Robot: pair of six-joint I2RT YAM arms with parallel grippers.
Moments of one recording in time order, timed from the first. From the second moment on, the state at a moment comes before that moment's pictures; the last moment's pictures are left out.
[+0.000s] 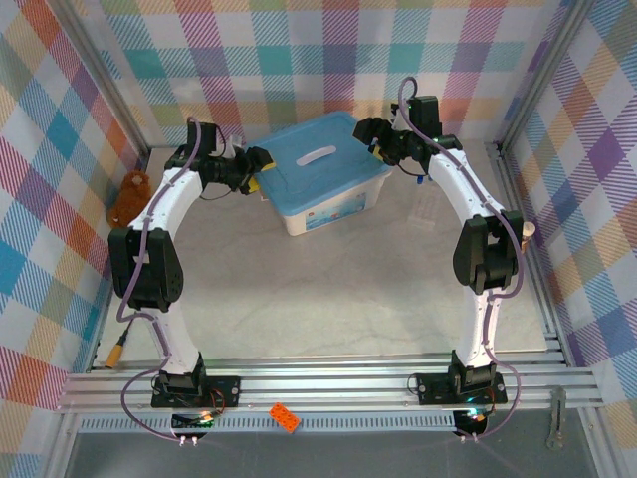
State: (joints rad) left arm -0.07 1.91 1.67 -0.57 0.75 -0.78; right arm 0.22 2.06 1.93 -0.45 -0.61 0.70
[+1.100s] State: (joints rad) left arm -0.12 2.06 2.05 -0.92 0.44 -0.63; right arm 0.22 2.03 1.91 -0.48 -0.57 0.67
